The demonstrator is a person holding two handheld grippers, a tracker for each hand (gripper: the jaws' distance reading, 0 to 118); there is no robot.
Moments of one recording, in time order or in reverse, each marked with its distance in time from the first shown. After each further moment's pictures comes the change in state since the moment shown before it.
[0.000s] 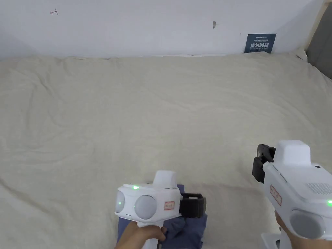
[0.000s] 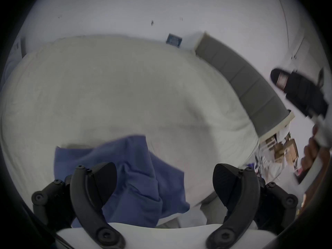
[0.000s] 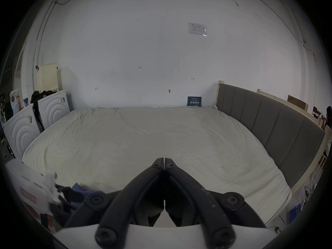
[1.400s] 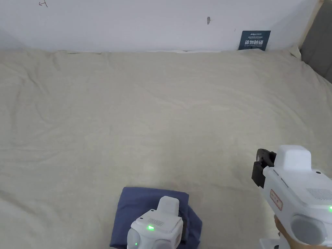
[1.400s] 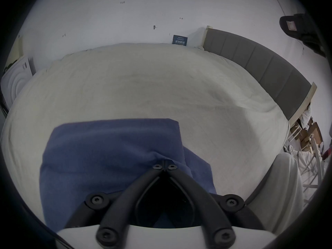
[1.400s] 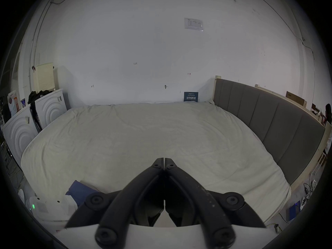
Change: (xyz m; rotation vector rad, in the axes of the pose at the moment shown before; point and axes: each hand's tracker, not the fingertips) left arm 0.018 -0.076 -0.076 0.042 0.213 -0.157; right arm 0.019 -0.006 -0.007 -0.034 -0.015 -0.017
